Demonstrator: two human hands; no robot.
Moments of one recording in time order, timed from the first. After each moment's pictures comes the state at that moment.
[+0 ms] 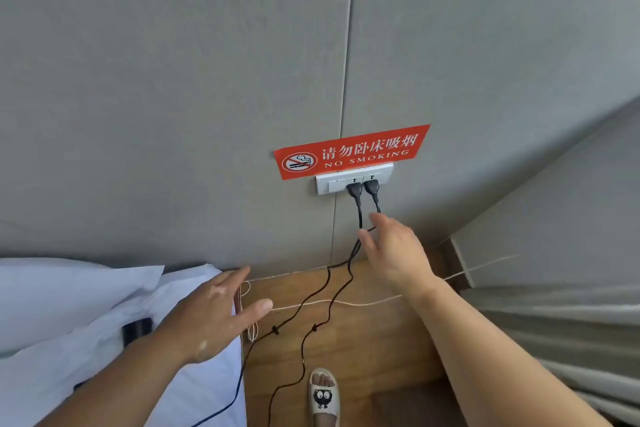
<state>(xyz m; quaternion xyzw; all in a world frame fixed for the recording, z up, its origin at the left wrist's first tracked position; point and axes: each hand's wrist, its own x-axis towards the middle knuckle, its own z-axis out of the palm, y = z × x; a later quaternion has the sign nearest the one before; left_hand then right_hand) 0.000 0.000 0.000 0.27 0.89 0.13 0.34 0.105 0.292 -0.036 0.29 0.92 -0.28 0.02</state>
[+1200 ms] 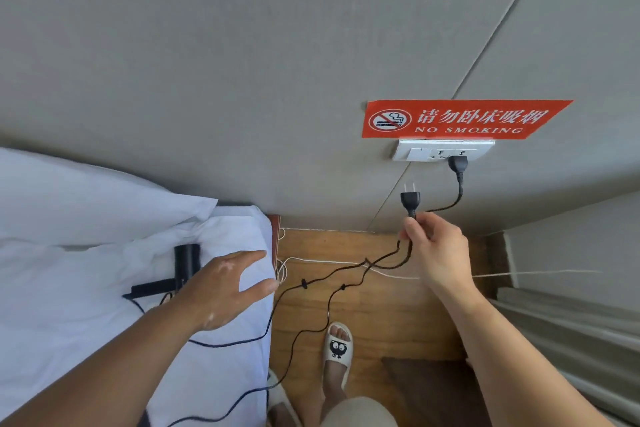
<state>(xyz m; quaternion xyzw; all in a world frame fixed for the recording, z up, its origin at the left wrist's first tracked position) 0.000 -0.092 -0.040 0.16 0.90 0.13 0.38 0.092 0.236 -0.065 0.35 0.82 -0.44 -0.01</state>
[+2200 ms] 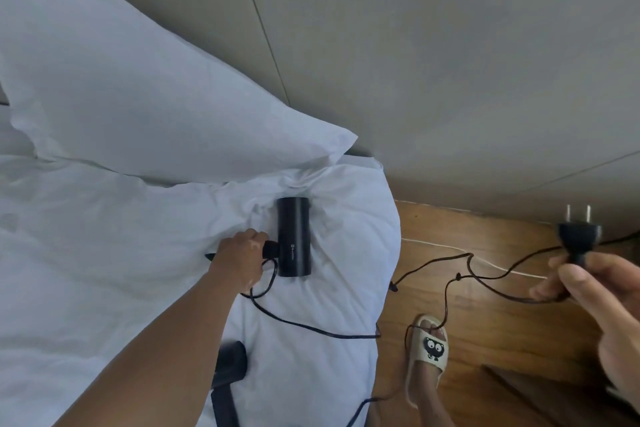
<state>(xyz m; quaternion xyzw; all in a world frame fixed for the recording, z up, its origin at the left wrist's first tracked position) -0.092 -0.391 -0.353 0.16 0.92 -0.08 0.35 0.097 0.036 -0.176 0.29 0.81 -0.50 0.00</state>
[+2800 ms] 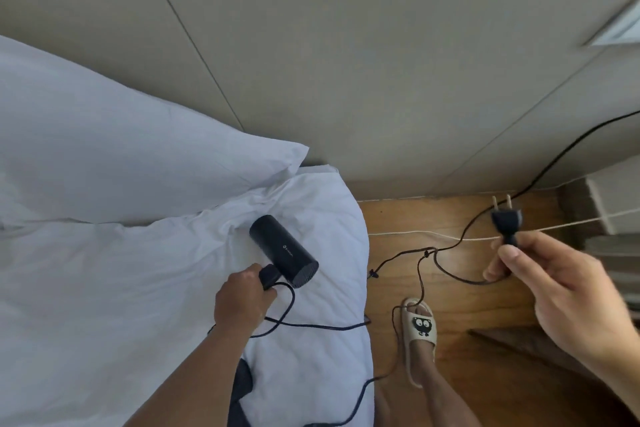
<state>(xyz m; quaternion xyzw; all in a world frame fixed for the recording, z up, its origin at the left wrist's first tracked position) -0.033 -0.355 -0.297 0.06 0.96 0.09 0.27 0.141 -0.012 -0.111 0.30 0.81 -0.50 -0.05</state>
